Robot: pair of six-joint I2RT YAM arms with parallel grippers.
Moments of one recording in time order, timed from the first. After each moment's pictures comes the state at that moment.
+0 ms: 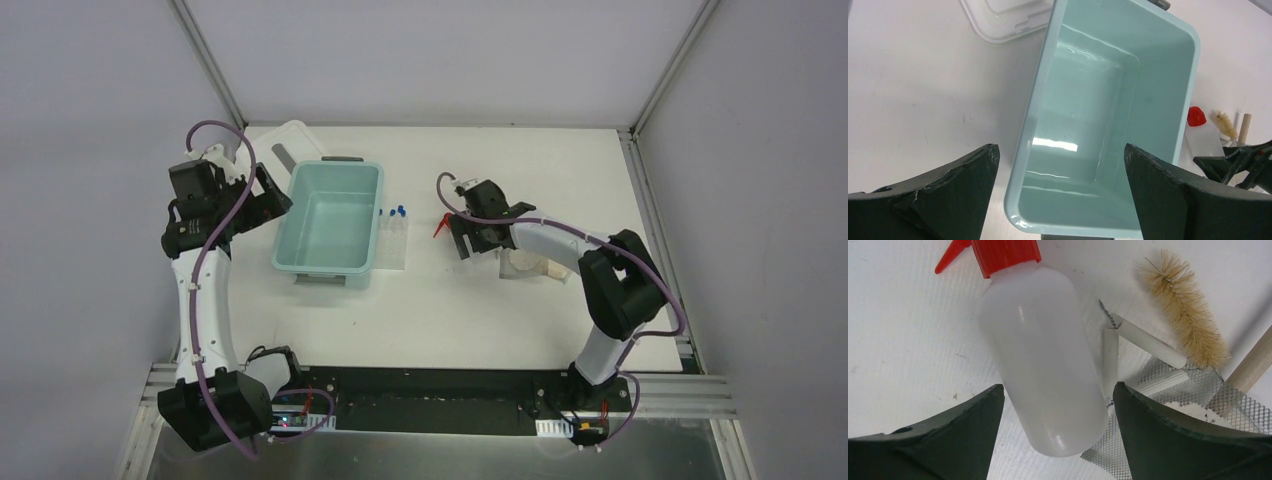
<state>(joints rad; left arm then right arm) 0.31 1.06 1.11 -0.69 0.30 -0.24 0.62 1.74 1.13 -0.42 0.13 0.16</state>
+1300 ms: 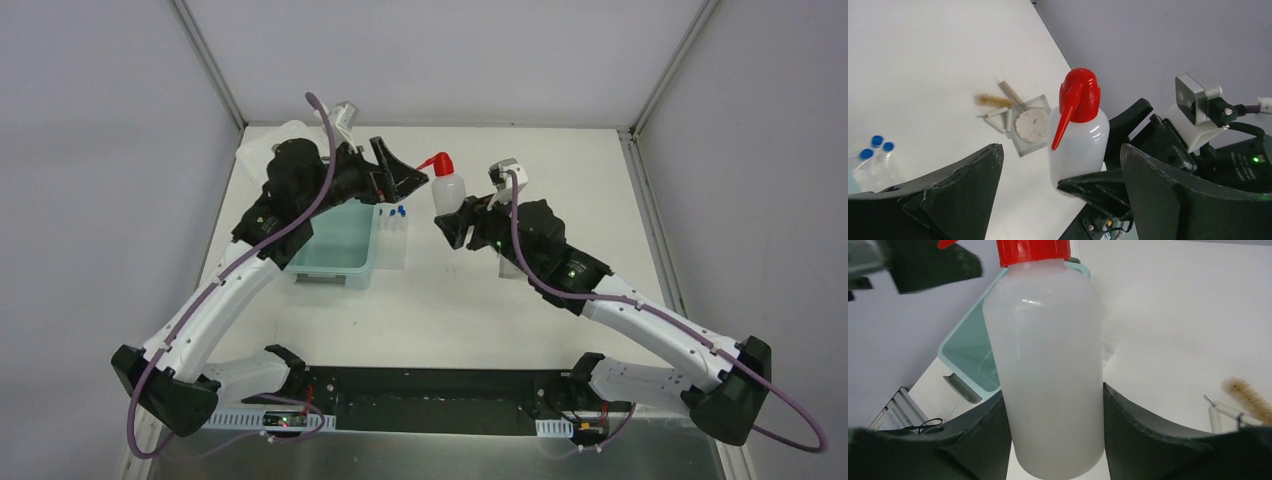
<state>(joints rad) -0.49 1.11 1.24 -0.25 0.31 -0.64 0.87 1.07 0.93 -0.05 0.15 0.40</state>
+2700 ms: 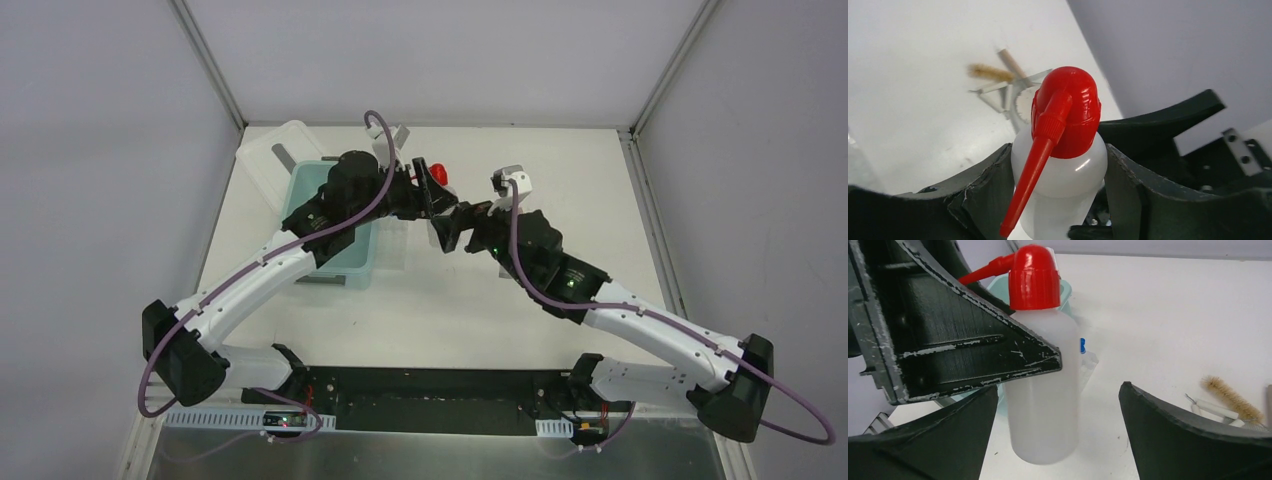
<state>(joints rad) -0.71 1.28 1.19 -0.13 0.18 -0.71 0.98 1.05 0.92 -0.02 0.37 0.40</state>
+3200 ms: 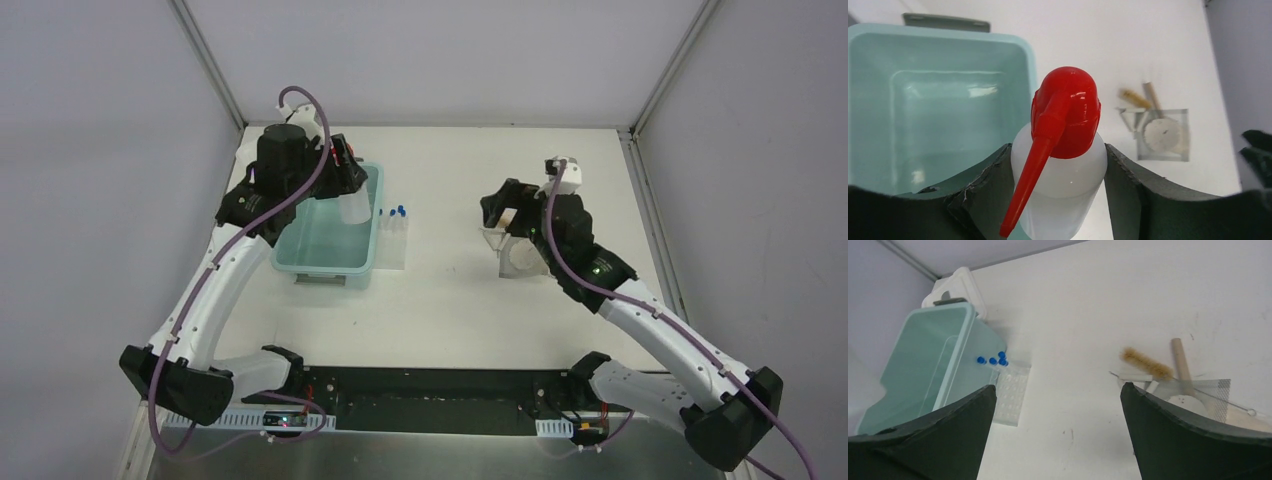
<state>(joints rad) -0.36 1.18 1.32 -0.55 0.03 -0.46 0.72 0.98 0.89 -0.17 0.35 0.50</state>
